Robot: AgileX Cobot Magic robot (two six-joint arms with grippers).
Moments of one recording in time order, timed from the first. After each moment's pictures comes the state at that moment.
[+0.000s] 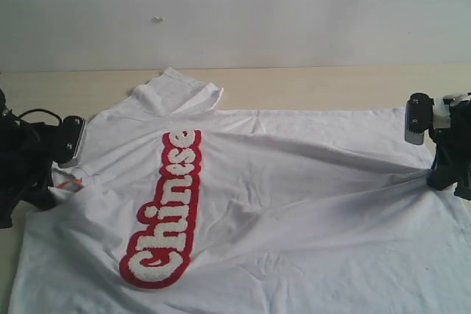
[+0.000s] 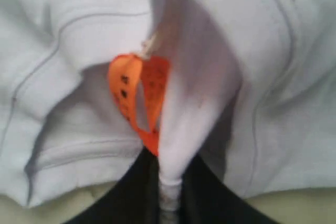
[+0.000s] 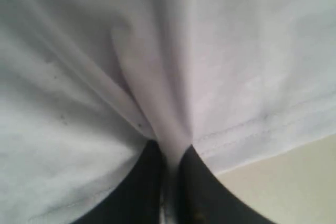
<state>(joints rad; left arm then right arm) -0.10 1.95 -1.09 -0.12 0.72 1.52 -0.27 2.05 -1.23 0.17 0.79 -1.40</state>
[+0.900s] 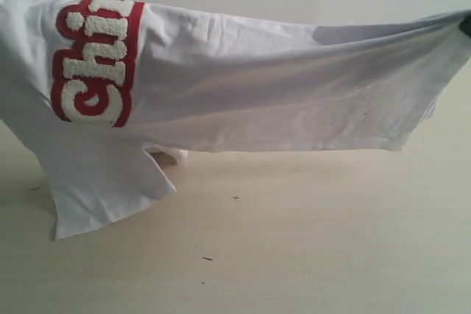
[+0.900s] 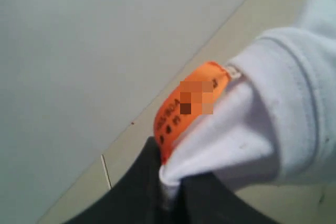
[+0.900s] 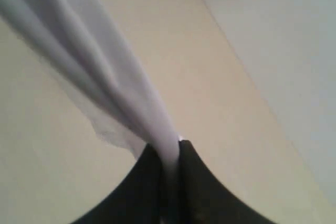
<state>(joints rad) 0.00 1.23 -1.09 -0.11 0.49 0.96 -0.27 1.36 -1.21 0.46 0.89 -1.36</state>
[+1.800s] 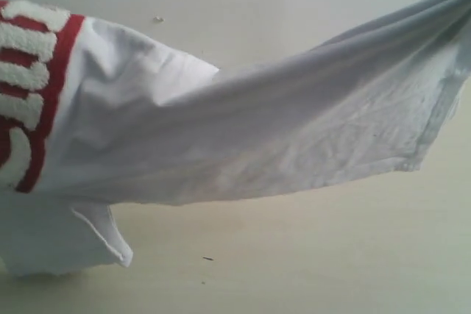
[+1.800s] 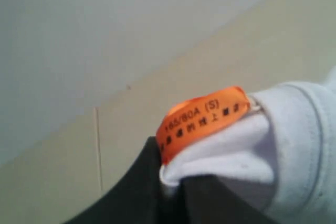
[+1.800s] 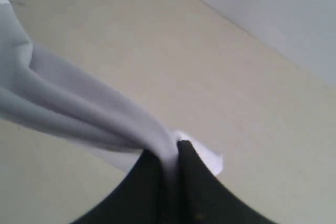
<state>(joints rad) 0.00 0.88 -1.09 0.00 0.83 0.63 -0.27 1.07 -1.18 0.60 1.16 -0.96</state>
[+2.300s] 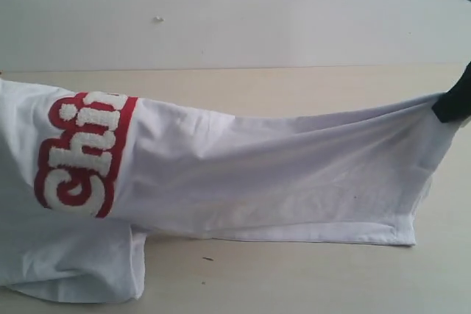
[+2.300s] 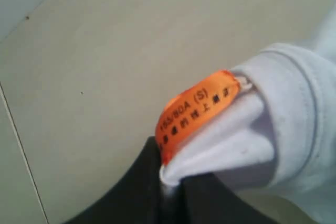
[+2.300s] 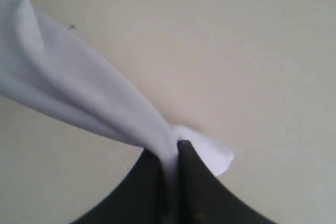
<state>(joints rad) 0.00 1.32 -1.09 0.01 0.82 0.70 -0.27 1.44 -1.09 0.52 1.06 -0.86</state>
